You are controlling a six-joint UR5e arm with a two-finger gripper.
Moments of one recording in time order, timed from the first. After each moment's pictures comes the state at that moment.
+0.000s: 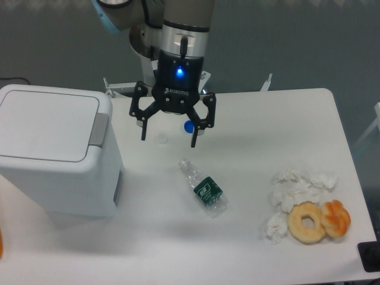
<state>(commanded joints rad) 2.42 -1.60 -1.68 -0.92 1.16 0.30</state>
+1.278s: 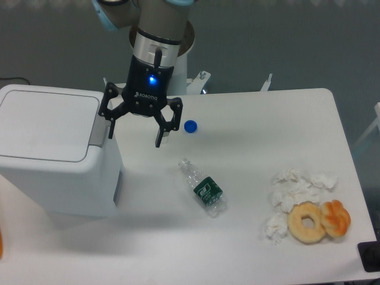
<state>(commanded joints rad) 2.39 -1.57 -1.77 -0.93 1.09 0.24</state>
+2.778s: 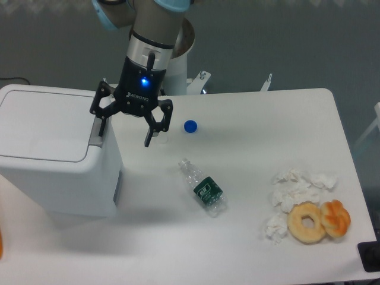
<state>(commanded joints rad) 2.38 -1.56 -1.79 -0.93 1.05 0.24</state>
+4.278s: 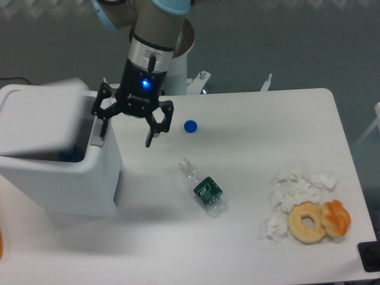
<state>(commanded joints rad) 2.38 -1.56 -1.80 -0.93 1.06 0.24</state>
